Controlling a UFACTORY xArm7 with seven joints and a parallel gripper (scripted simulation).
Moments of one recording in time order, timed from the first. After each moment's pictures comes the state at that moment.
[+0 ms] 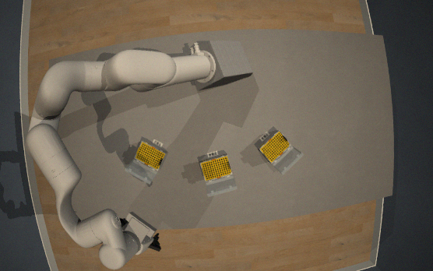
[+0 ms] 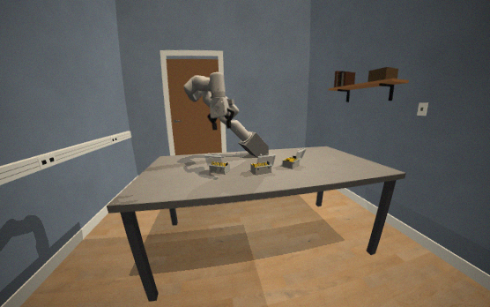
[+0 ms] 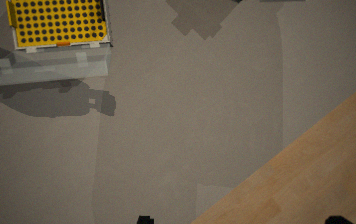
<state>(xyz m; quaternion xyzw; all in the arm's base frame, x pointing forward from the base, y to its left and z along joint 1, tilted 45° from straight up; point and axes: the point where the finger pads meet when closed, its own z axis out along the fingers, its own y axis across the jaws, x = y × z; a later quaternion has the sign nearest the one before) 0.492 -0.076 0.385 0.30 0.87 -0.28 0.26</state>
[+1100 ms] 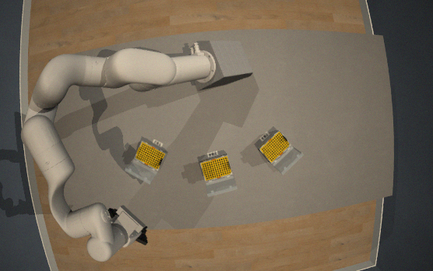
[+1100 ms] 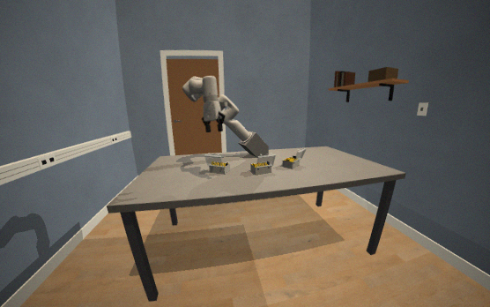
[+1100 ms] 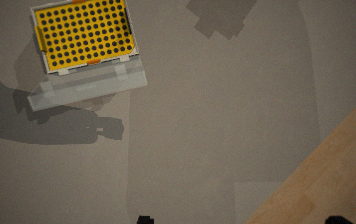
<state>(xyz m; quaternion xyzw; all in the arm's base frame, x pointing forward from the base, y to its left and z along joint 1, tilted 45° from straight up) 0.463 -0.117 0.395 0.37 0.85 -0.27 0.26</state>
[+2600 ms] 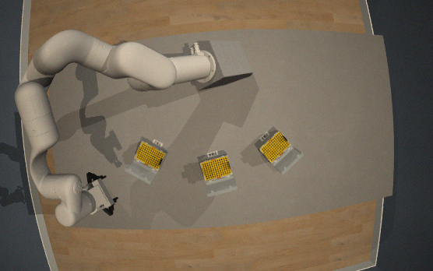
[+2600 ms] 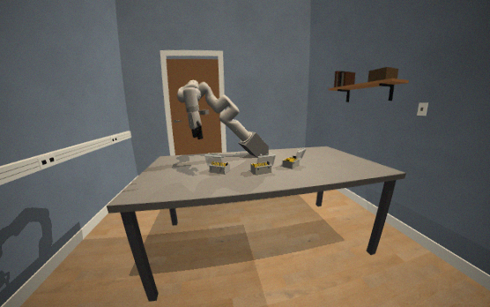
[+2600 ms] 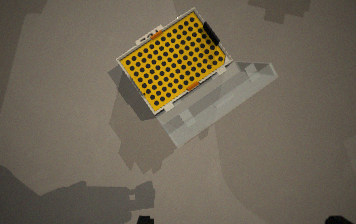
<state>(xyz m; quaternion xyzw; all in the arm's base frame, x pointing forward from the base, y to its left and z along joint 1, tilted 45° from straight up) 0.348 -0.223 0.409 0.55 0.77 -0.23 0.24</state>
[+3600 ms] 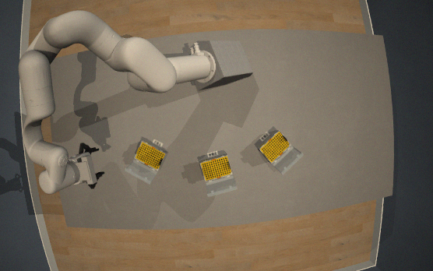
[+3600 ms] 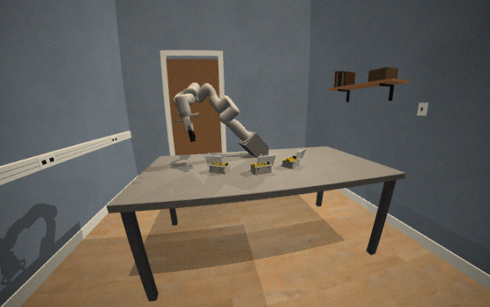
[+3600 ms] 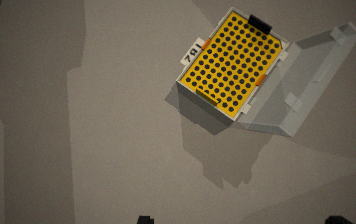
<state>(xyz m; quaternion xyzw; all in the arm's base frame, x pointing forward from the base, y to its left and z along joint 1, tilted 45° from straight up) 0.247 -0.270 0.400 0.68 0.68 -0.16 0.23</state>
